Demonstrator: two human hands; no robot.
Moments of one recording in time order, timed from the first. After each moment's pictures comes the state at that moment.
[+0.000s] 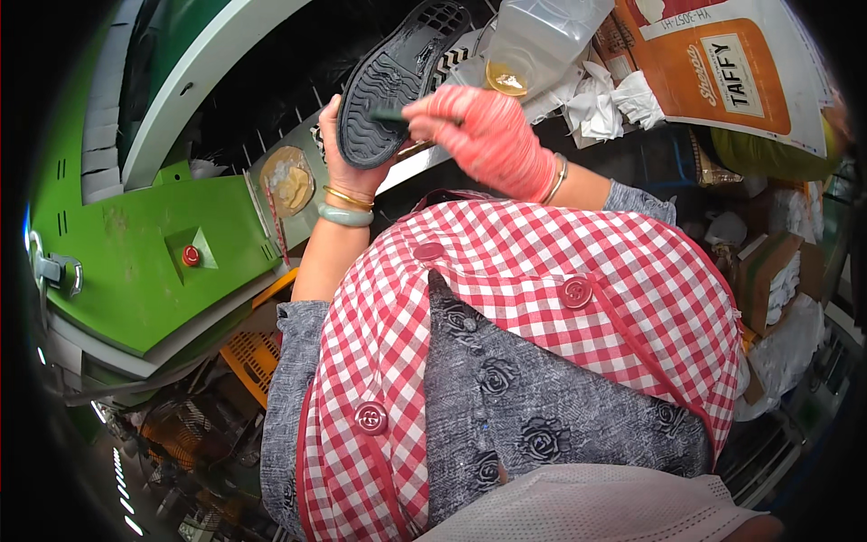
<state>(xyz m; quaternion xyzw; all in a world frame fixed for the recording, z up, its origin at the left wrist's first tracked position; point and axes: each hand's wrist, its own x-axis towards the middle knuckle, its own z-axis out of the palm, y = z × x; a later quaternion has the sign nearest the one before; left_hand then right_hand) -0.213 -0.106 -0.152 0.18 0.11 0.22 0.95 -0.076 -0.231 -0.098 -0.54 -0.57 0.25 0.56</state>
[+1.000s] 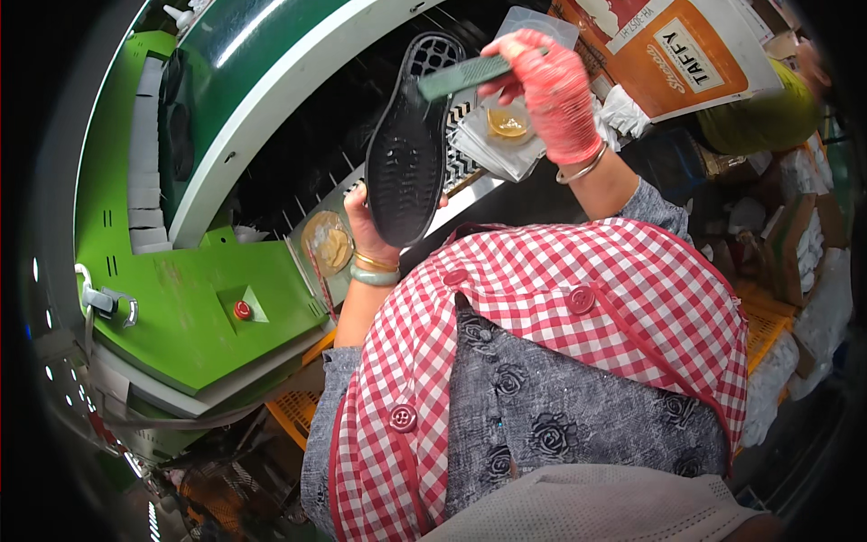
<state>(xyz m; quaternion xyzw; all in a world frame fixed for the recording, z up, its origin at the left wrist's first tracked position) -0.224 -0.117 -0.131 0.27 0.06 0.19 0.94 -0.019 -0.226 -0.045 -0.53 -0.31 0.24 0.75</state>
